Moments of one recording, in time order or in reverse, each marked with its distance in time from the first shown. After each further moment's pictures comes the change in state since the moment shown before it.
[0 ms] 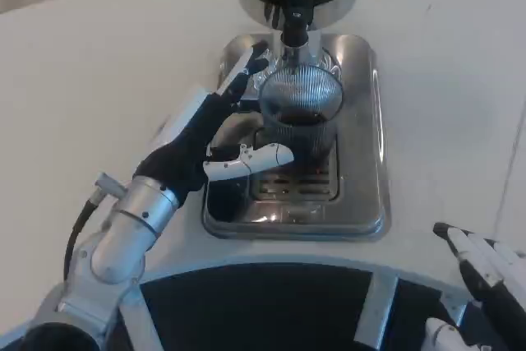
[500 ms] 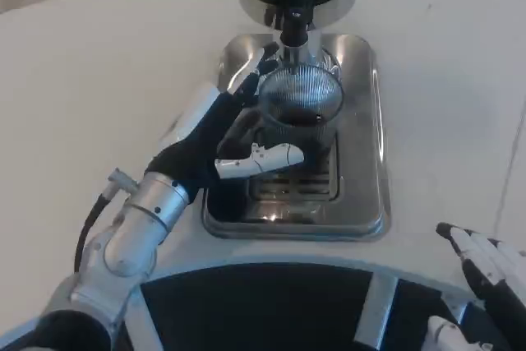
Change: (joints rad) left arm -0.066 -0.025 -0.014 0.113 0.036 -0.030 0.029; right arm -0.014 0.002 0.007 0.000 -0.025 0.024 0.015
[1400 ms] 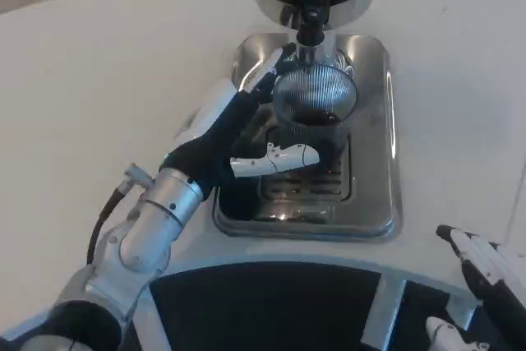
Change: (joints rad) left arm -0.042 -0.018 -0.040 0.049 0.038 -0.015 0.042; right arm -0.010 0.013 0.025 0.000 -0.030 0.031 0.015
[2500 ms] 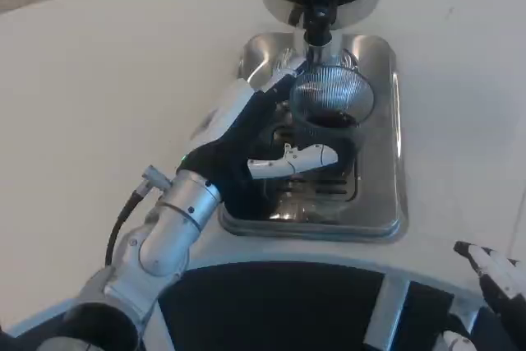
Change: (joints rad) left arm 0.000 -0.044 -0.024 -0.017 0.038 0.003 0.058; right arm 0.058 0.021 -0.043 0.000 0.028 -0.007 -0.023
